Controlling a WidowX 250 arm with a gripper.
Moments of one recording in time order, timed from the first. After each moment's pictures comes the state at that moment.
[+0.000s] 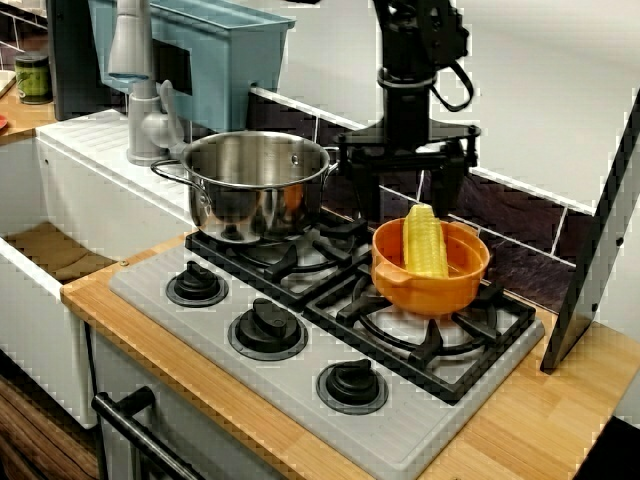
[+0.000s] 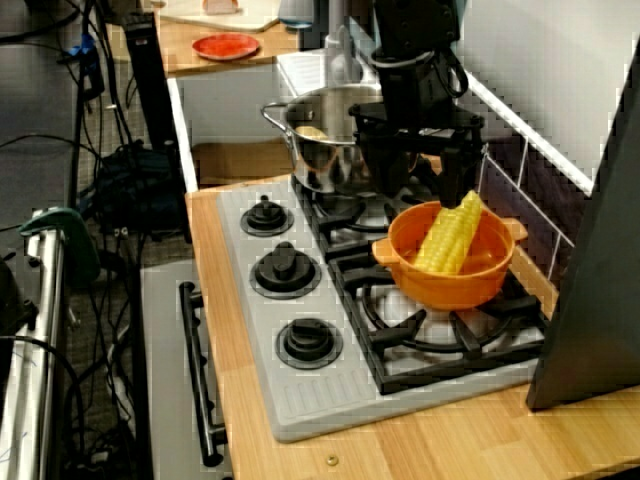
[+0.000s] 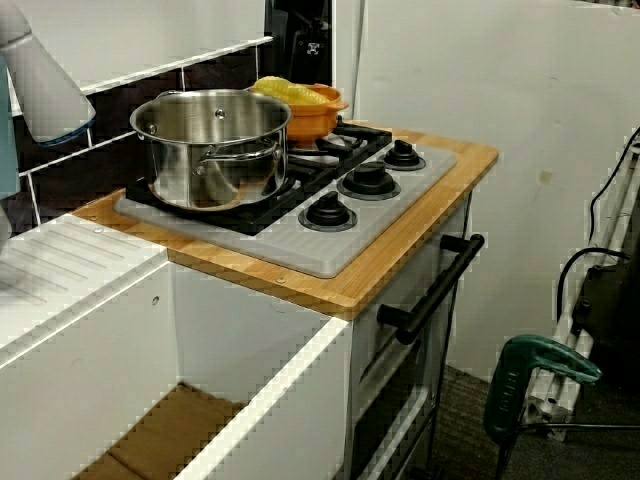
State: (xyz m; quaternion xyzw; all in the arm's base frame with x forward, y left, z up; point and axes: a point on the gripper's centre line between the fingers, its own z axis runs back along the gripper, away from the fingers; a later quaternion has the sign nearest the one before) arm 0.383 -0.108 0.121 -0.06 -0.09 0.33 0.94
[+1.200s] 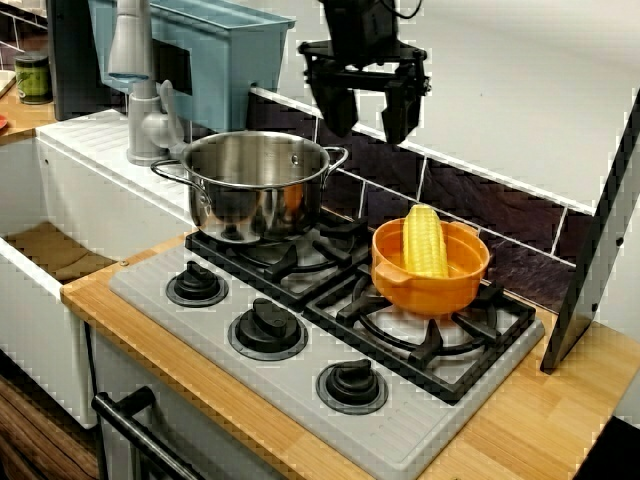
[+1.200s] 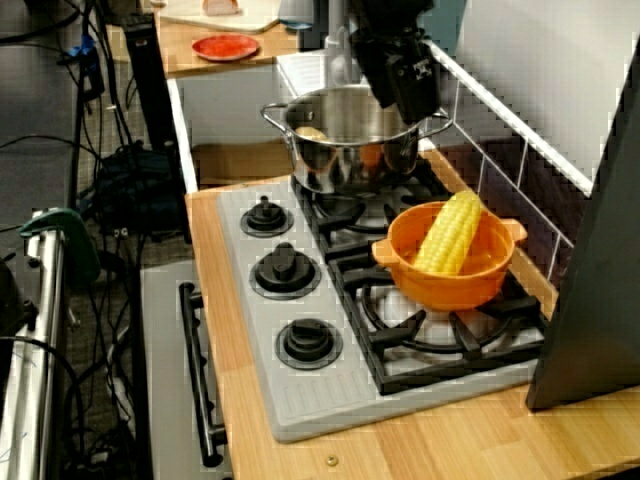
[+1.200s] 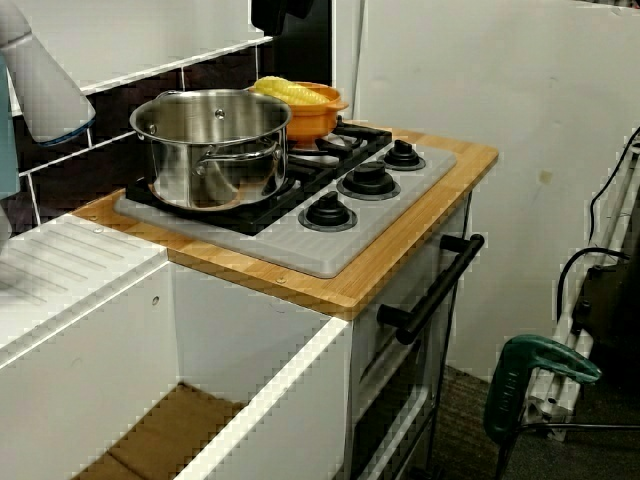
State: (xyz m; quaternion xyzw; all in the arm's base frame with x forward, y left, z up) arm 0.382 -0.074 0.174 -0.07 -0.17 0.01 0.98
